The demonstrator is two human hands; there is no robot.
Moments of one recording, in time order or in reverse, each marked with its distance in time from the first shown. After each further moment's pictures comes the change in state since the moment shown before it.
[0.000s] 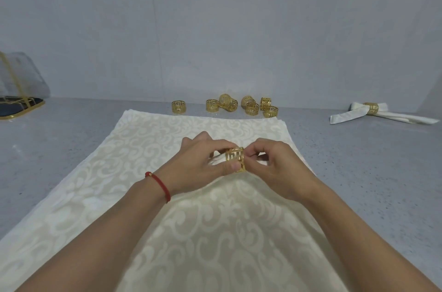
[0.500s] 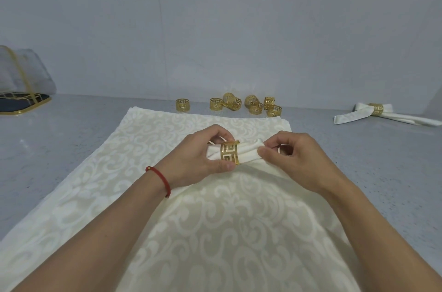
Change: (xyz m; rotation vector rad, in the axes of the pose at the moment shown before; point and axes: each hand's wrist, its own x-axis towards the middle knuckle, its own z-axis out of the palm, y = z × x) left_hand 0.001 -0.015 -0.003 -0.304 0.088 -0.105; right_hand -0.004 0.010 -0.027 0.000 0.068 0.051
